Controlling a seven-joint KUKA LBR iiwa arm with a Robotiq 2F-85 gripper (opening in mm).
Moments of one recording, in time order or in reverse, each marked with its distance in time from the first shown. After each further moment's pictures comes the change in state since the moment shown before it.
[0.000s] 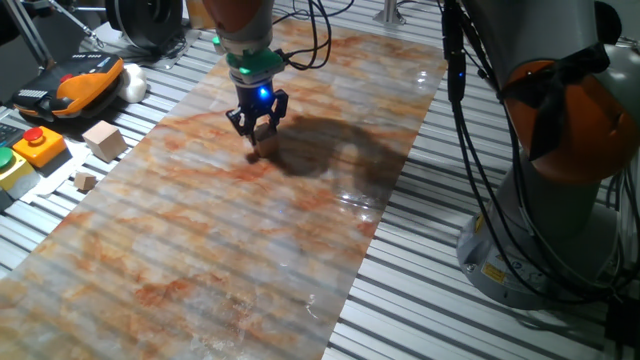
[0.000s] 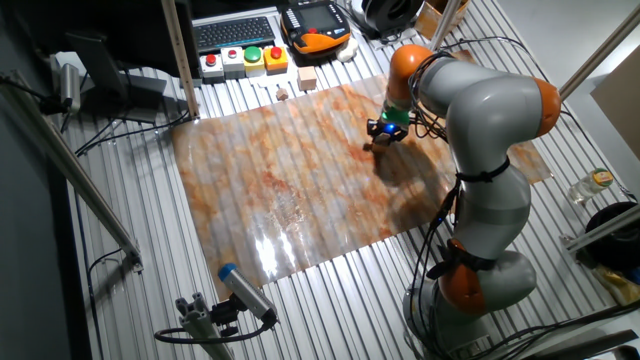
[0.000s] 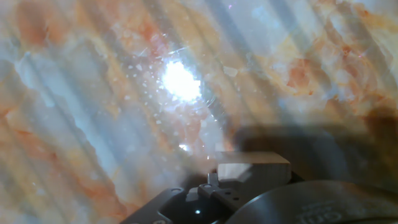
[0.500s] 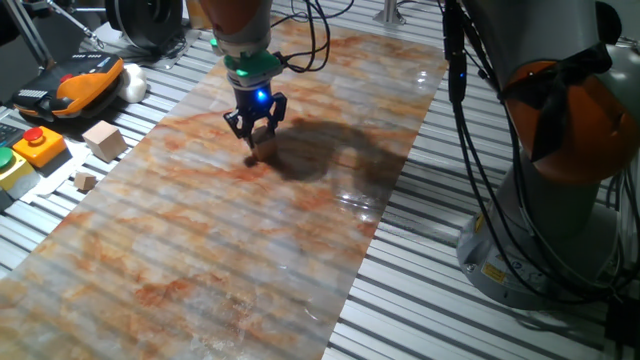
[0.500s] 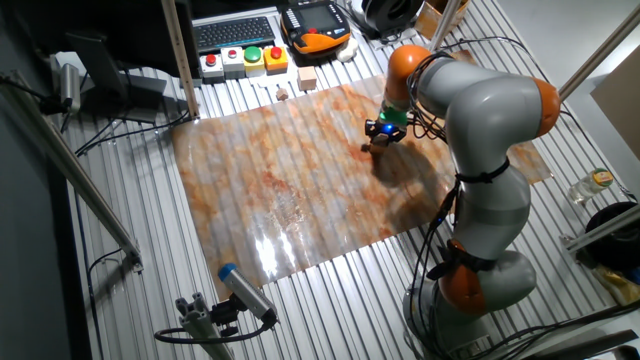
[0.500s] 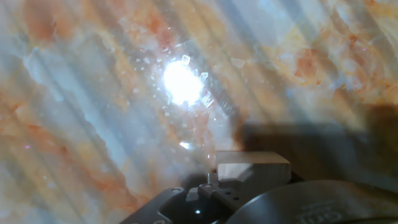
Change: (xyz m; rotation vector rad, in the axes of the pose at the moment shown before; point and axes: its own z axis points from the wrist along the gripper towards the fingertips) arm 0.007 0.007 -0.001 -0.002 0.002 0.016
